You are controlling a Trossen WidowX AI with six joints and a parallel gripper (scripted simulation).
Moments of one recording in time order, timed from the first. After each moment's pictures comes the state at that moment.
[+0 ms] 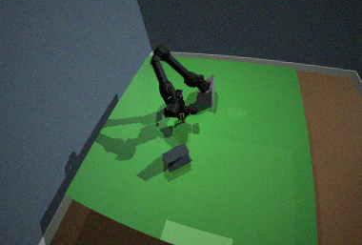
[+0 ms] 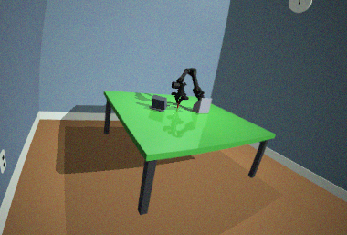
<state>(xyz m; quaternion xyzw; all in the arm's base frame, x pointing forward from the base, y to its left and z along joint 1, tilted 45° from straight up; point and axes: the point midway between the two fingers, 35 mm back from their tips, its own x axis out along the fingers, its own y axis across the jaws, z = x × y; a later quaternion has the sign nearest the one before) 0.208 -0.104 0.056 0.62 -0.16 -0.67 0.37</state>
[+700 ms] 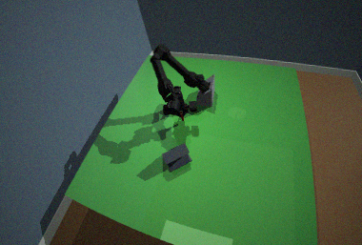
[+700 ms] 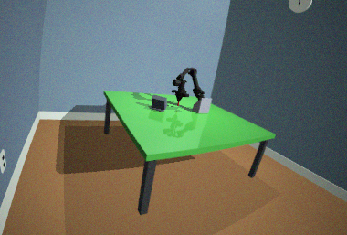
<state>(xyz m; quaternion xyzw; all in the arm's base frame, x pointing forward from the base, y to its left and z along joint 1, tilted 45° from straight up) 0.210 -0.084 0.074 0.62 -0.15 -0.67 0.37</state>
